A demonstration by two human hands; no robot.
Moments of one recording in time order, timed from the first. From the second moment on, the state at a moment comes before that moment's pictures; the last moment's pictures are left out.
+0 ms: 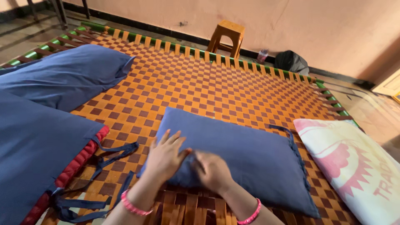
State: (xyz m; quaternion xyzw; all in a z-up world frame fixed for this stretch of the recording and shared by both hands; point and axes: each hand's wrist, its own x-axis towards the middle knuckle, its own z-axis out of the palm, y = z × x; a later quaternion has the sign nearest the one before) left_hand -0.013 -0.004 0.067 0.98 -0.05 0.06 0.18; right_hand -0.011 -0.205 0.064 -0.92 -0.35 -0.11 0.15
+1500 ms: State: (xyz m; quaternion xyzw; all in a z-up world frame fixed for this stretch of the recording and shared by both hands) left_hand -0.008 -0.037 0.046 1.00 0.05 -0.06 0.03; right_hand 0.129 -0.353 0.031 -1.00 -0.05 0.06 0.00
